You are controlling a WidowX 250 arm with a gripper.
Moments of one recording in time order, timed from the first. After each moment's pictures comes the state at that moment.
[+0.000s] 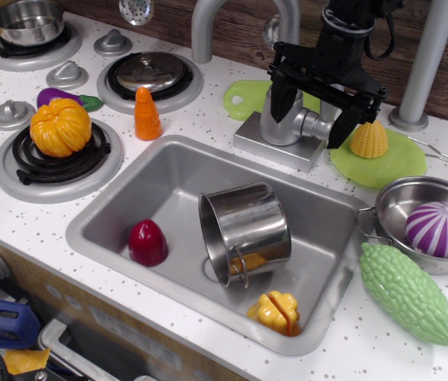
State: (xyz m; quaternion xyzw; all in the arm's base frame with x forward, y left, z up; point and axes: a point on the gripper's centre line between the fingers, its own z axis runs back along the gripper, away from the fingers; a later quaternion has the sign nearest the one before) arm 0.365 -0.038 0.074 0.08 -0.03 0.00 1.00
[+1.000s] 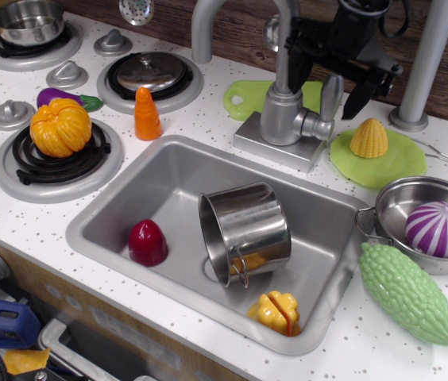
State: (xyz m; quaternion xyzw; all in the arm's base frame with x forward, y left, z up) arm 0.408 -0.047 0.085 0.10 -0.11 0.00 0.99
